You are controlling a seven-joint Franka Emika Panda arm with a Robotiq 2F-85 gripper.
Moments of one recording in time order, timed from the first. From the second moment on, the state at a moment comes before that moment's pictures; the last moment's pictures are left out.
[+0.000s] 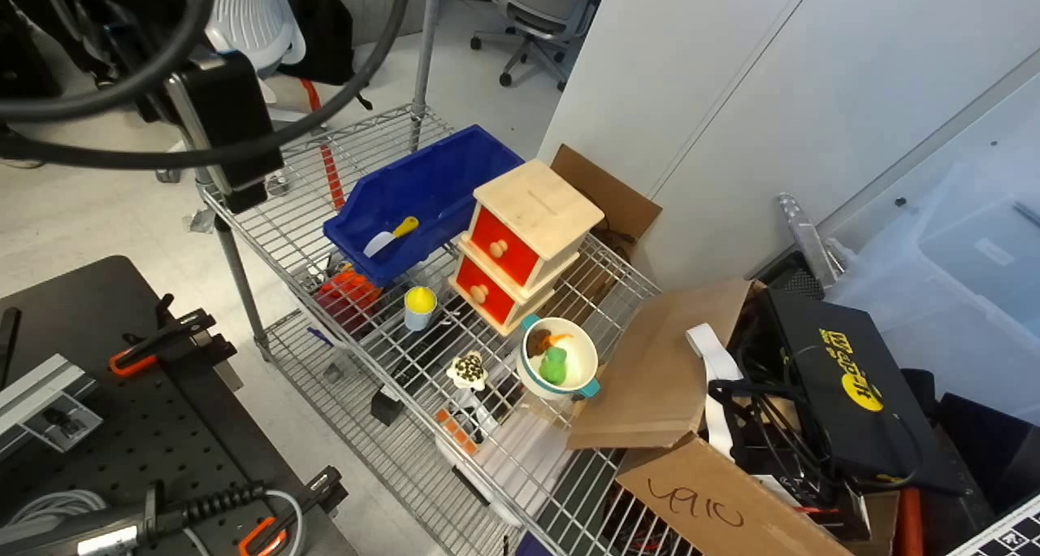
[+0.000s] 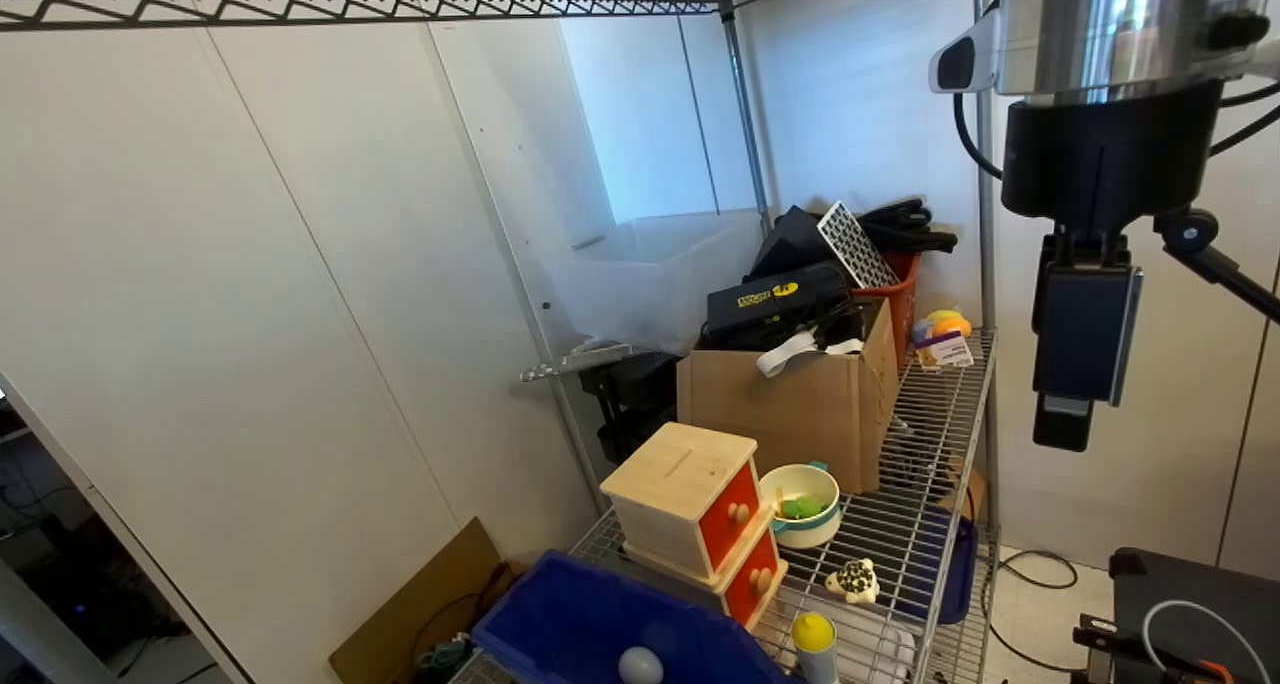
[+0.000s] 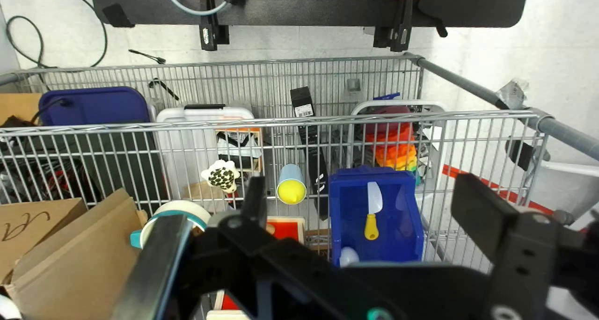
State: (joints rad) arm 0.04 -0.61 0.00 -2.52 0.00 1.99 -0.02
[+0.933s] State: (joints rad) arm 0.02 -0.53 -0.01 -2.52 0.00 2.03 -0.02
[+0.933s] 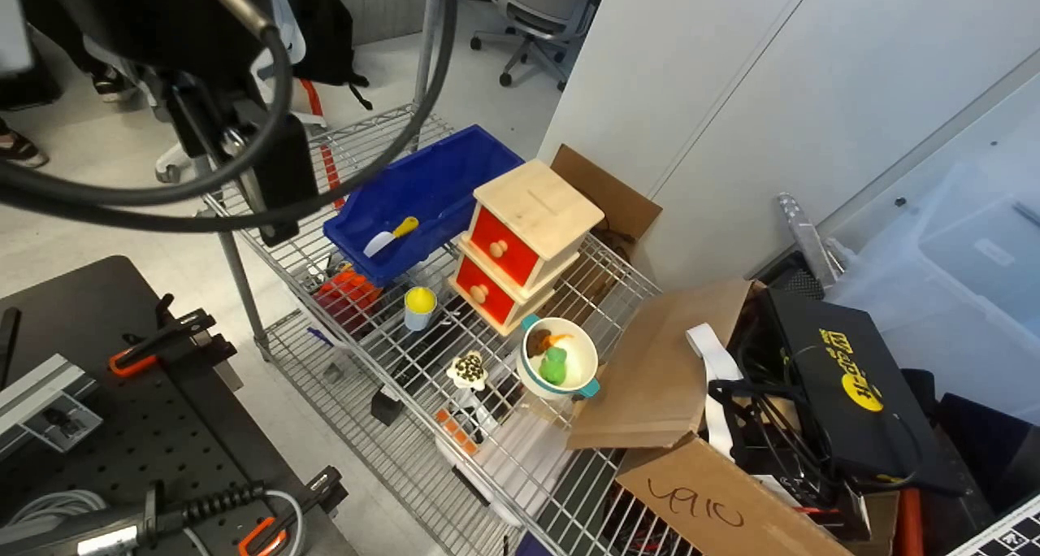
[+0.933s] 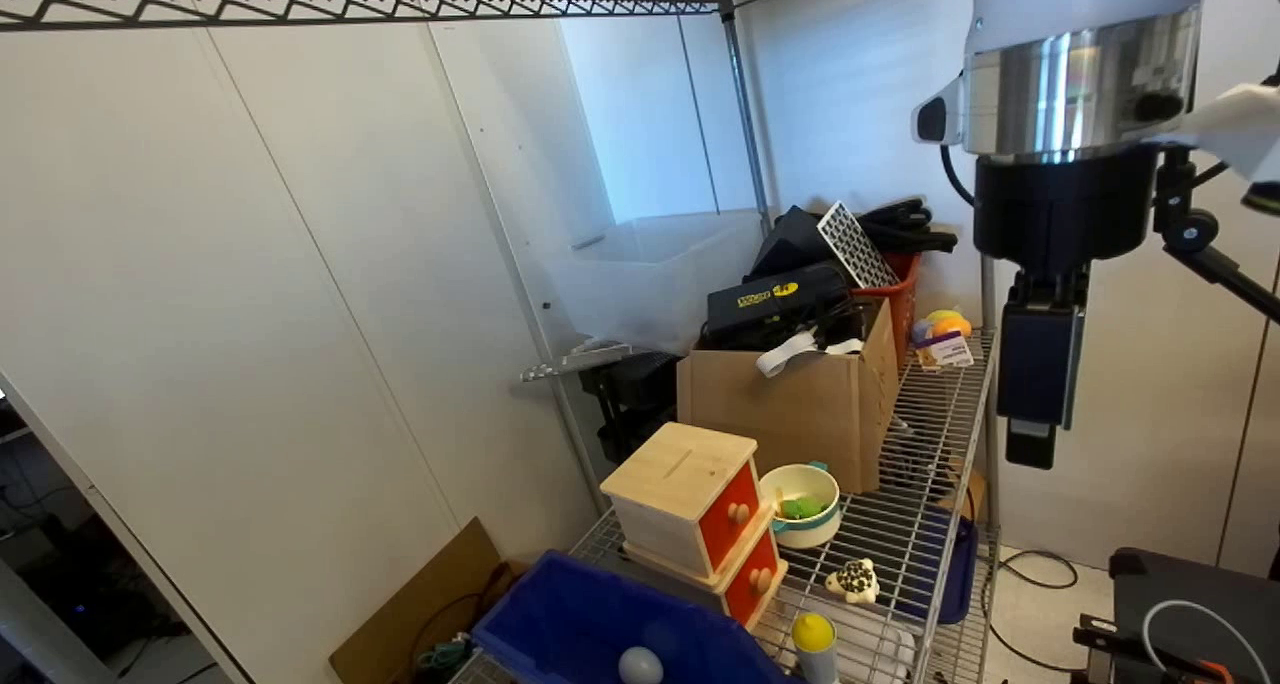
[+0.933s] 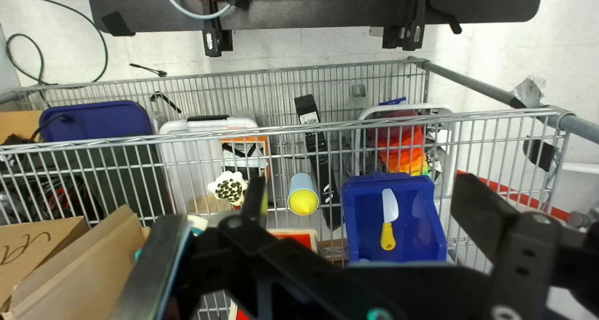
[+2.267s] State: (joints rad) arm -0.02 -0.04 -0.03 -2.38 -0.08 2.20 0.08
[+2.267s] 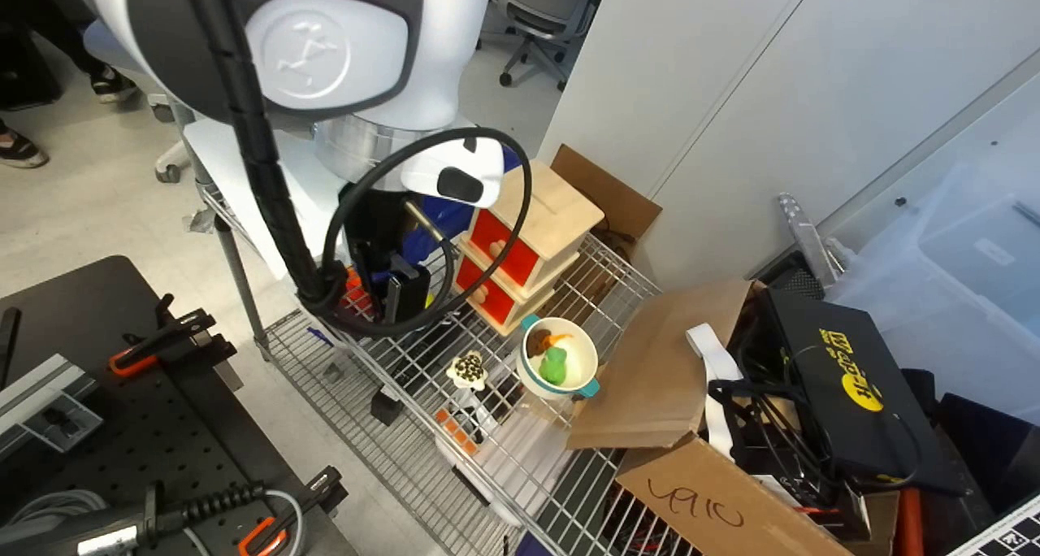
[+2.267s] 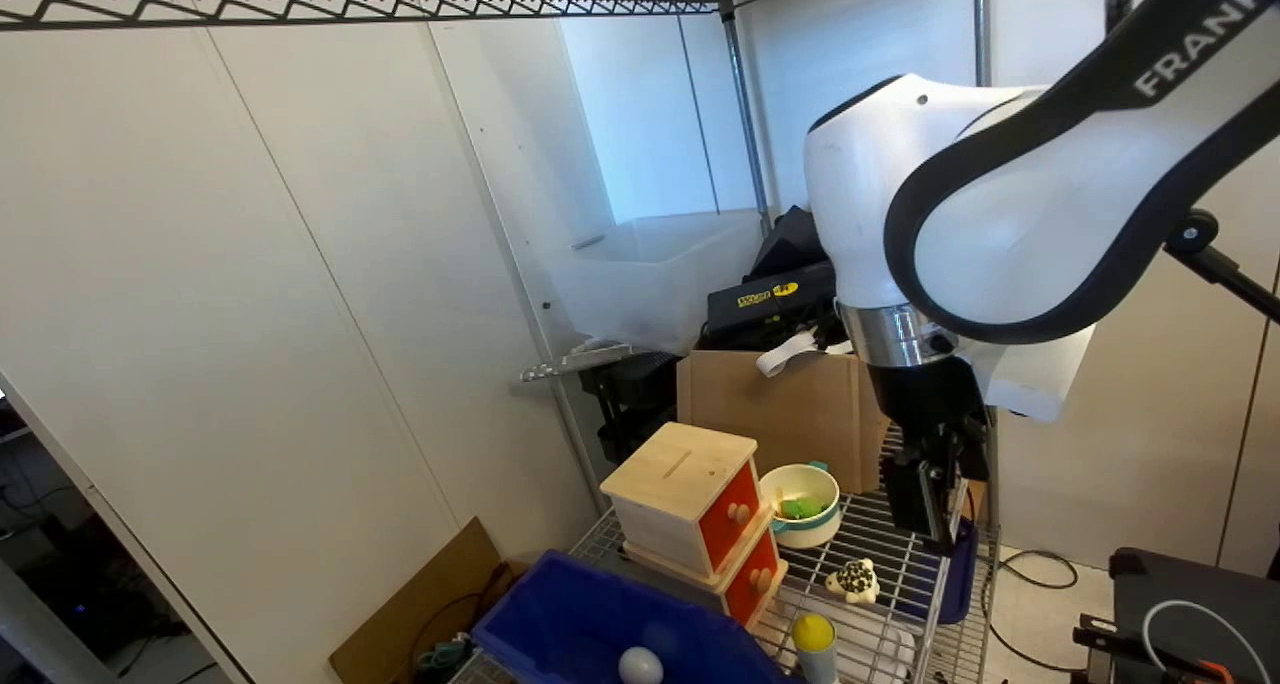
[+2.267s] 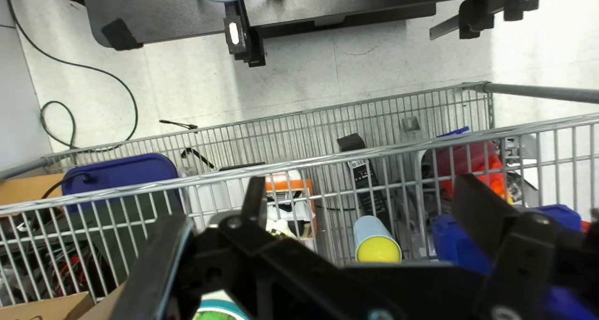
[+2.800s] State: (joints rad) arm -0.03 -0.01 -0.03 -2.38 -0.05 2.33 0.05
